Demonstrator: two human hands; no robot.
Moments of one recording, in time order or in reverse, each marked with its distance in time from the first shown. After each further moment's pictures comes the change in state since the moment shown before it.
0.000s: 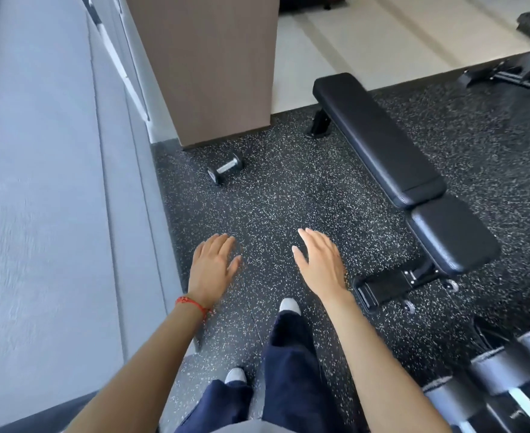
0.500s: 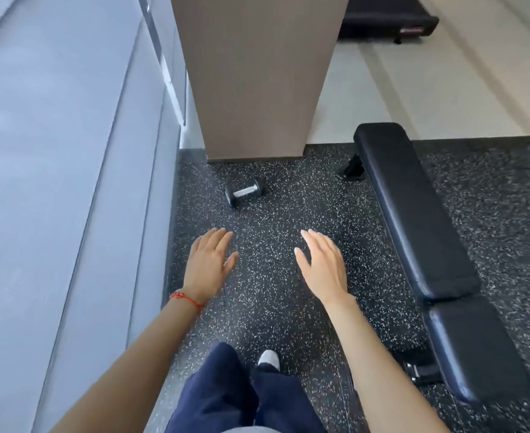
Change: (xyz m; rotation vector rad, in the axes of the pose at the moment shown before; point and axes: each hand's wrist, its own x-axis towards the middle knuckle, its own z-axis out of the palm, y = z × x) left_hand 0.188 0.027 -0.020 -0.031 0.077 -0.214; right_hand 0.228 0.039 -0.063 -0.028 -0.084 -0.224
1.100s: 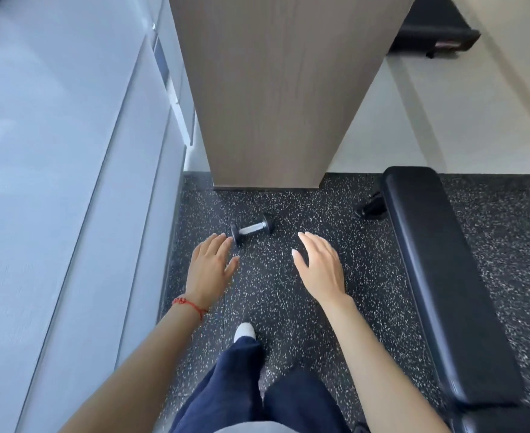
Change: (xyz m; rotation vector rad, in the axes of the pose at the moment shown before) left_hand 0.250 -0.056 -0.019 -0.061 -0.025 -0.135; right_hand 0.277 -0.023 -0.013 0.034 -0.046 -0.060
